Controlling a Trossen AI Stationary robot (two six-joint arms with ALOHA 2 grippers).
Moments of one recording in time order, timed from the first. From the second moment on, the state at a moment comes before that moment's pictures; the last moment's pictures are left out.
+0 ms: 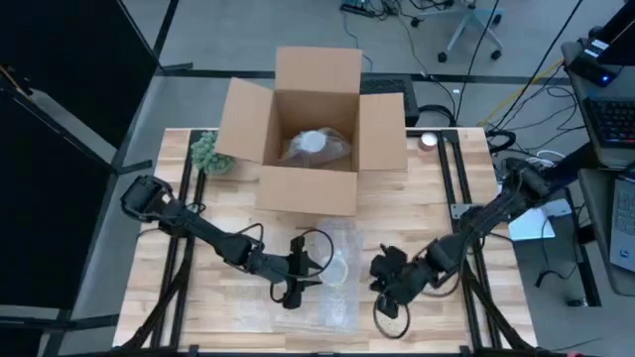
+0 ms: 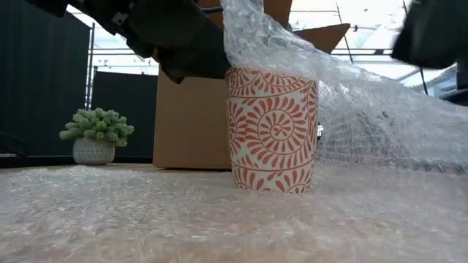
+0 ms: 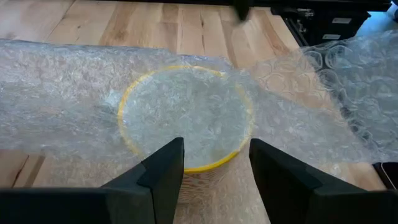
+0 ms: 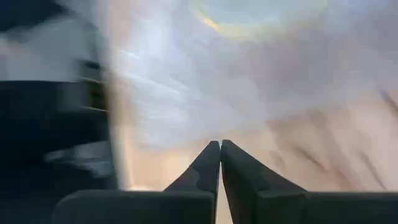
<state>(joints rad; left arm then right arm) -0.45 1.72 0.89 0.29 -0.26 -0.25 0.65 1.54 0.99 -0.47 0.27 1.03</state>
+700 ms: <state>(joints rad) -0.45 1.68 0.89 0.27 -0.26 -0.25 0.54 1.55 0.99 -0.07 0.34 0.62</state>
